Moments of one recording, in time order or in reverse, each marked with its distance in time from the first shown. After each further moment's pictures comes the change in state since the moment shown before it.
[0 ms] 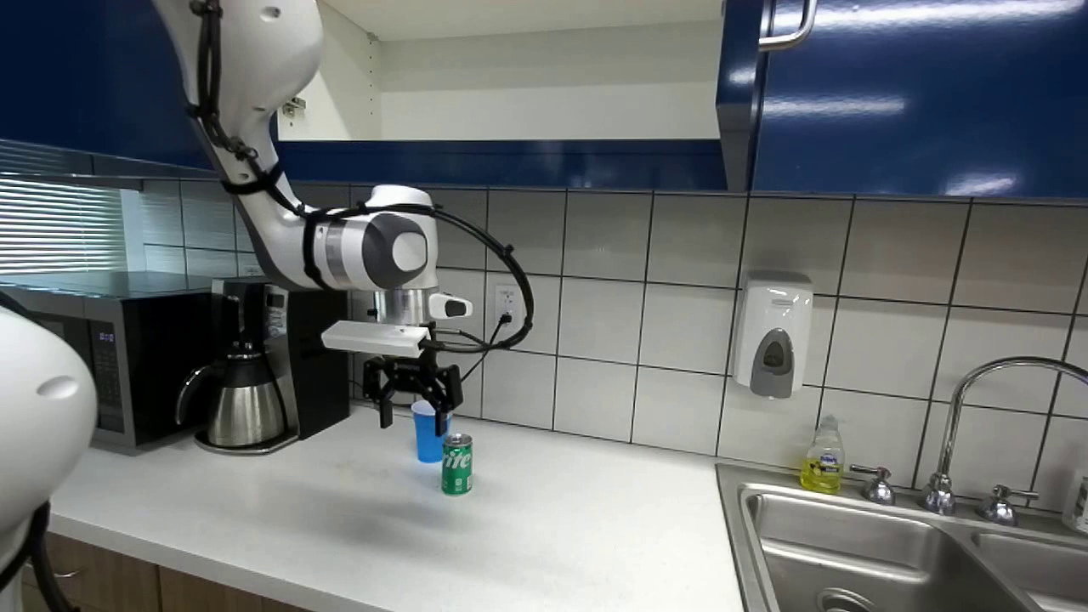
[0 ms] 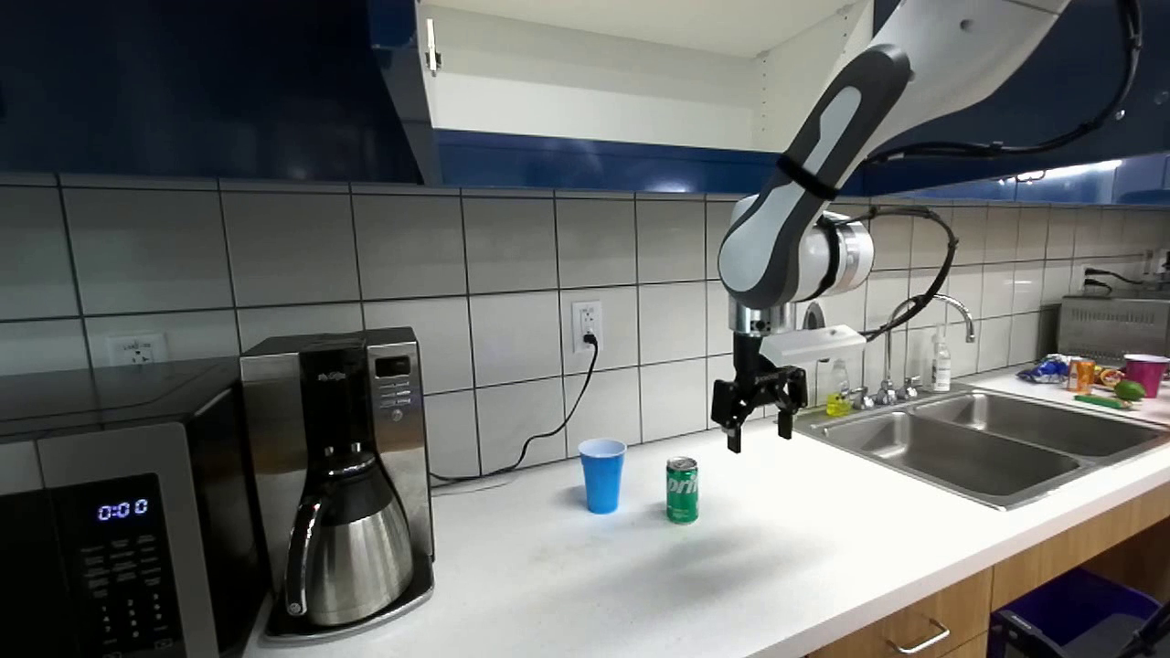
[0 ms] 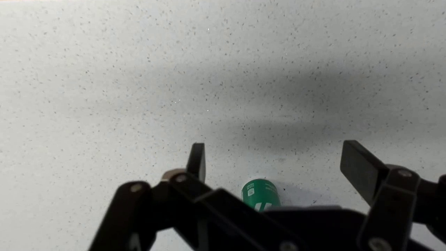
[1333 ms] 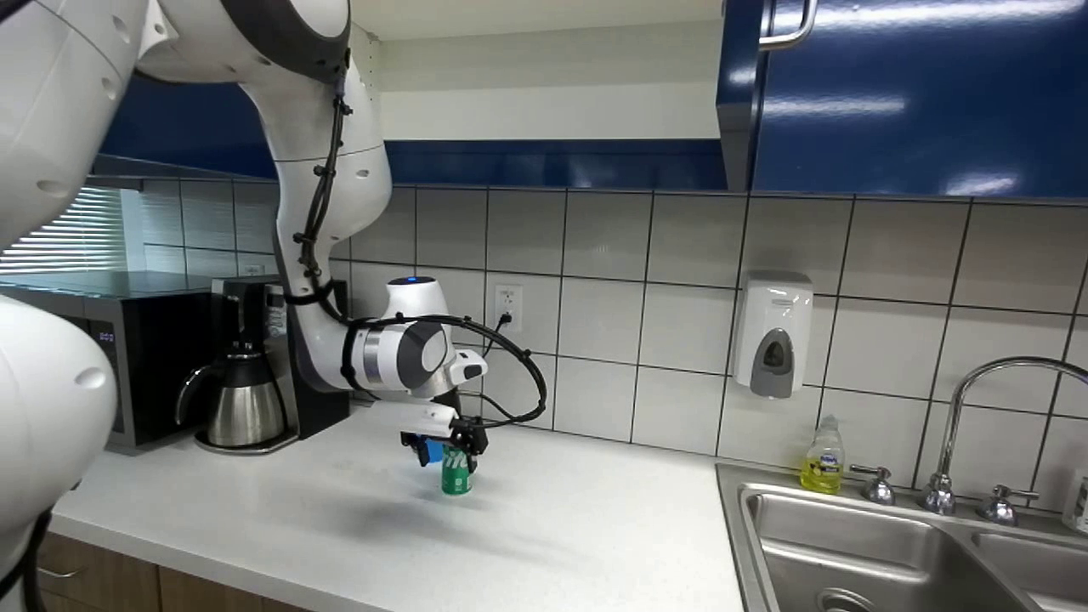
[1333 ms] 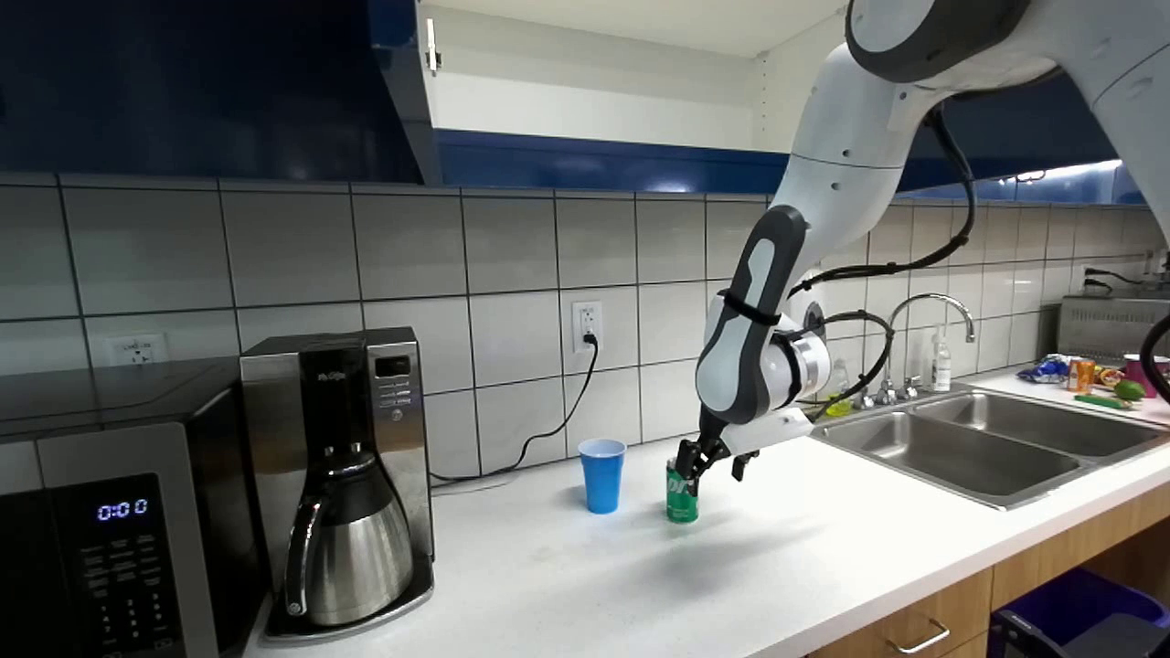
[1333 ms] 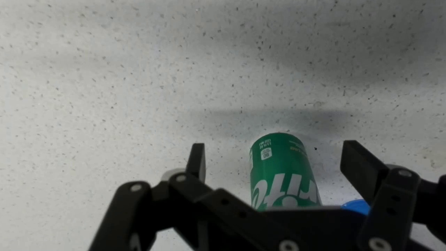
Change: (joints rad) arm 0.105 0.466 -0.113 0.188 -0.043 0.495 0.043
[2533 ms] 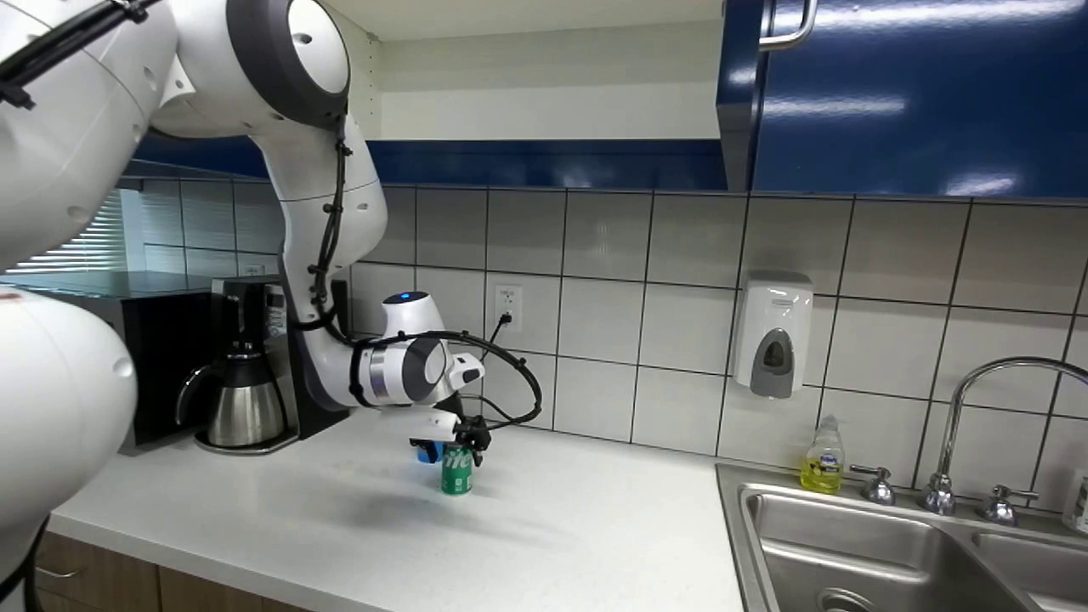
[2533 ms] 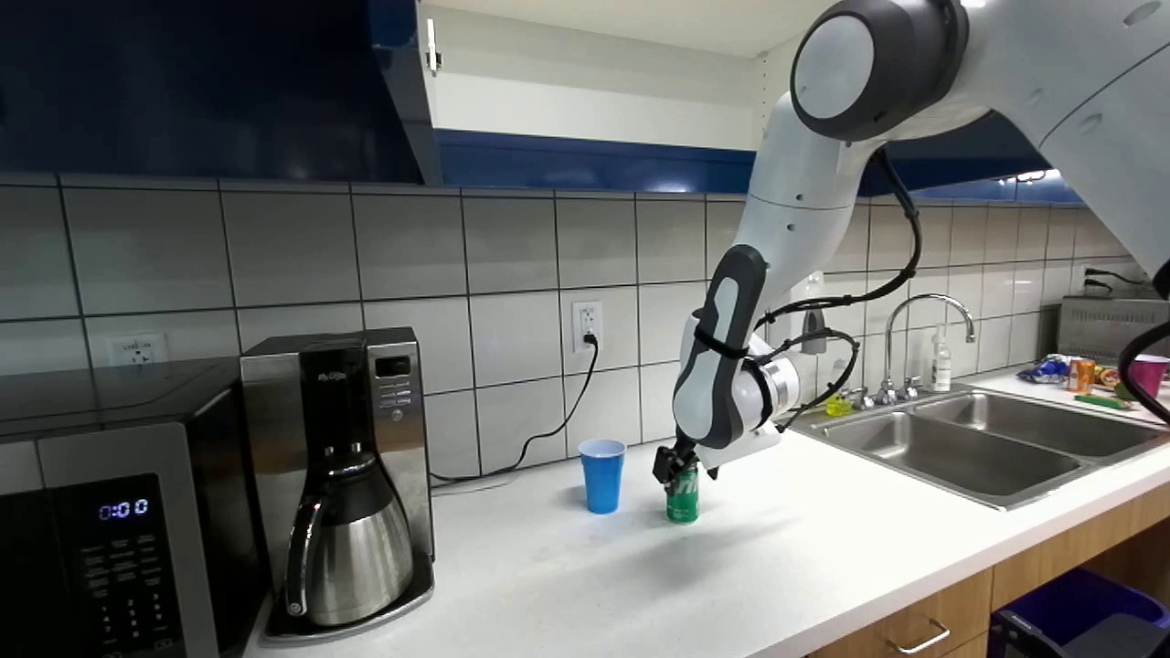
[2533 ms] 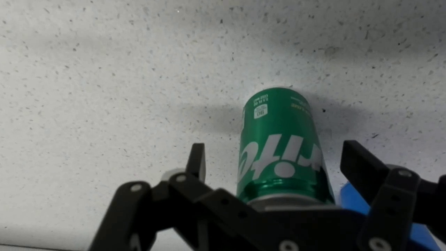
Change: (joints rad) arm 0.137 0.154 -0.106 0.141 0.017 0.088 0.040
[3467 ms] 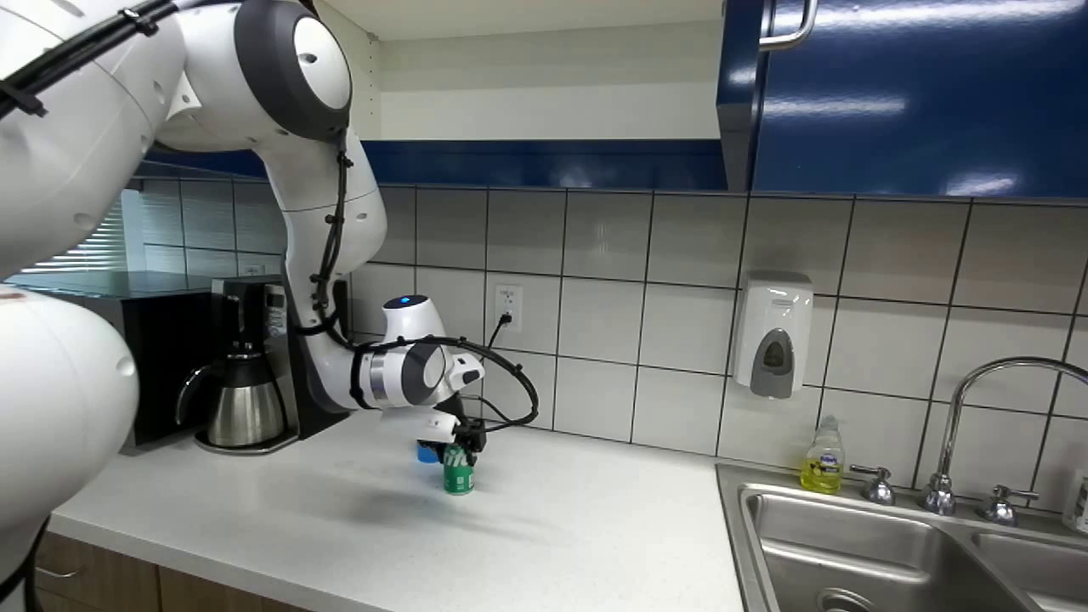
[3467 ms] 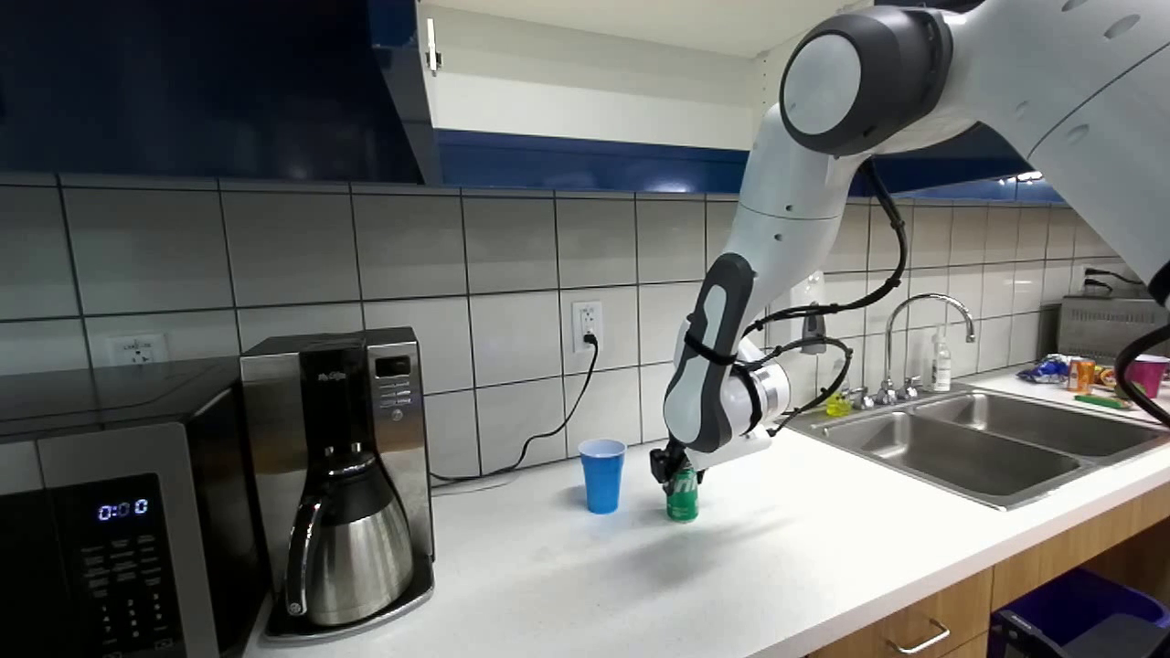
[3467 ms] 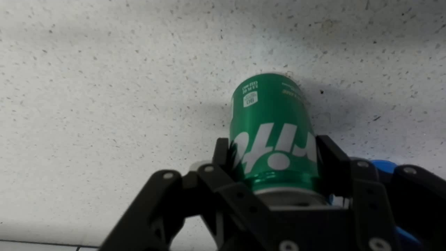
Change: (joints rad) arm 0.012 0.040 0.000 0.044 0.044 0.025 0.001
